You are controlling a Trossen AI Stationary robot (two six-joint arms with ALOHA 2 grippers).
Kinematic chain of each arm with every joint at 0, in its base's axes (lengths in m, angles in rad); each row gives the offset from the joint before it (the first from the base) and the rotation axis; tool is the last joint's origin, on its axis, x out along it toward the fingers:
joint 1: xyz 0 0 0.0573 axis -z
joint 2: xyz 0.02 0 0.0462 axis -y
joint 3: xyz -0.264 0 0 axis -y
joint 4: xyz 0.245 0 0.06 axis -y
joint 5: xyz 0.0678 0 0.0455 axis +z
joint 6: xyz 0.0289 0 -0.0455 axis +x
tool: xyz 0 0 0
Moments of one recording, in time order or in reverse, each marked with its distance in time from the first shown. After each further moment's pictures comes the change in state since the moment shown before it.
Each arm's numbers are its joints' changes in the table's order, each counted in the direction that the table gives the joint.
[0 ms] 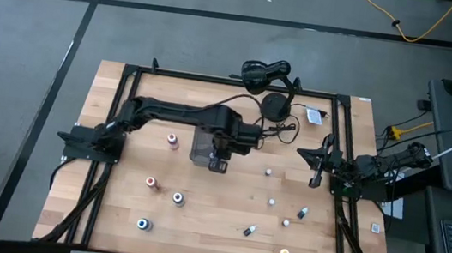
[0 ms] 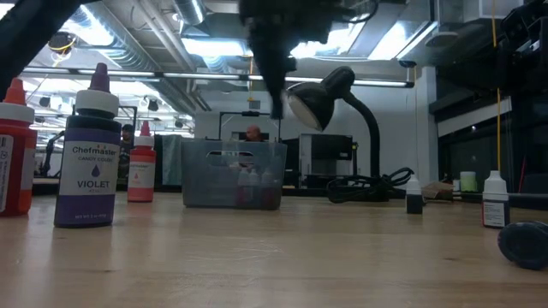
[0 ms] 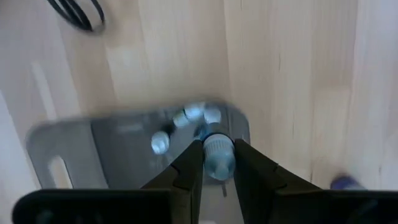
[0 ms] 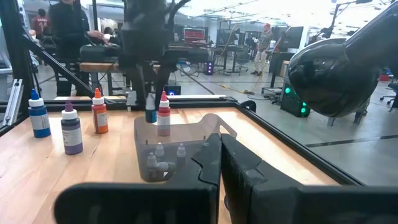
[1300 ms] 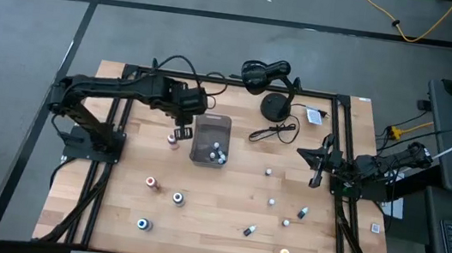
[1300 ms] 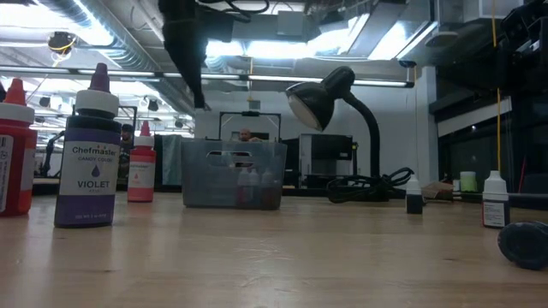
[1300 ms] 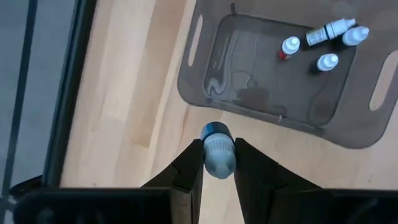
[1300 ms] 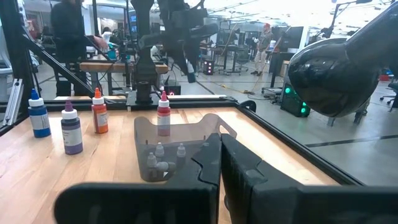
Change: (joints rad) left arm -0.186 0.659 -0.751 0.280 0.211 -0.147; right arm 0.000 0.000 0.000 0.000 0.000 0.000
